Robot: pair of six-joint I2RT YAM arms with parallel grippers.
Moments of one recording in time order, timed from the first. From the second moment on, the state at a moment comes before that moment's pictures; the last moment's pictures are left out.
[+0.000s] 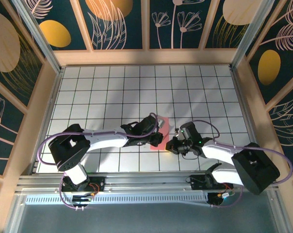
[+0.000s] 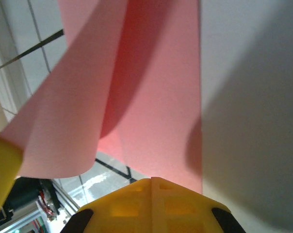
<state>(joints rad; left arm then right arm) -1.01 1.69 0.93 -0.09 0.12 -0.57 0.61 1.25 0.30 0.02 -0.52 0.92</state>
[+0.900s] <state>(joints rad) -0.97 1.71 0.94 -0.14 0.03 -0.49 0.62 1.27 0.34 -0.06 -0.47 0.89</state>
